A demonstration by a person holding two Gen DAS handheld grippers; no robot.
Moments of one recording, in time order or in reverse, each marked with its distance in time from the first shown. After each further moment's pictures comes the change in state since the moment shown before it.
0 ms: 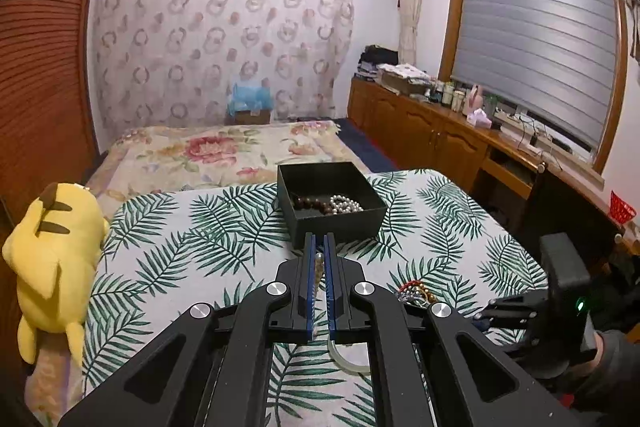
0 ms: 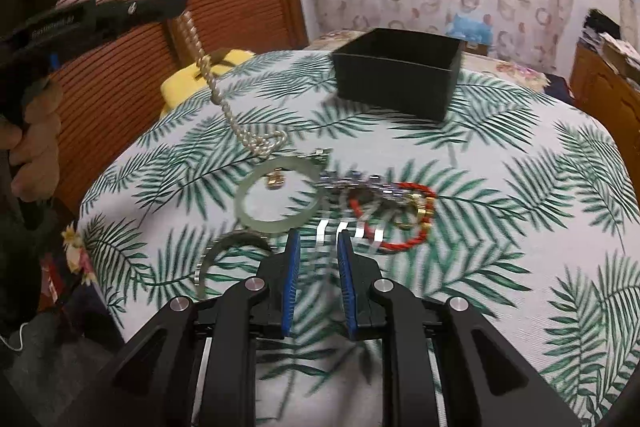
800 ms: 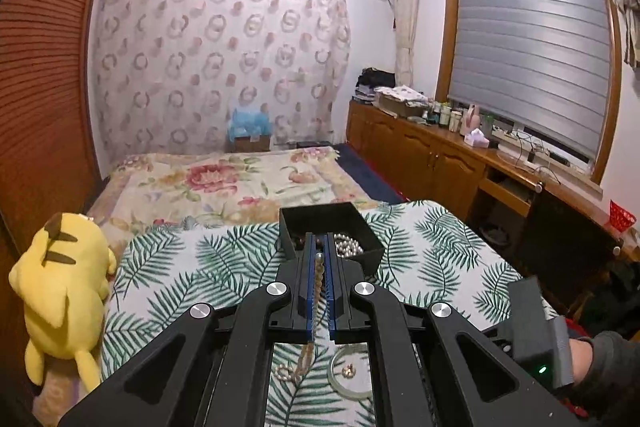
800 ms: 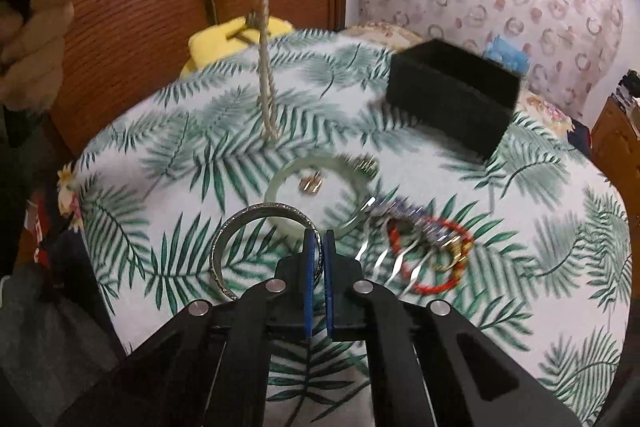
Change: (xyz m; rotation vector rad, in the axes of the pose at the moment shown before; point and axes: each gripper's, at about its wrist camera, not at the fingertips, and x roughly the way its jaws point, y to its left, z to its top) left arm -0.010 -0.001 0.034 0.026 -0.082 0.002; right arm 0.013 0.023 0.023 -0.202 0.063 -0.005
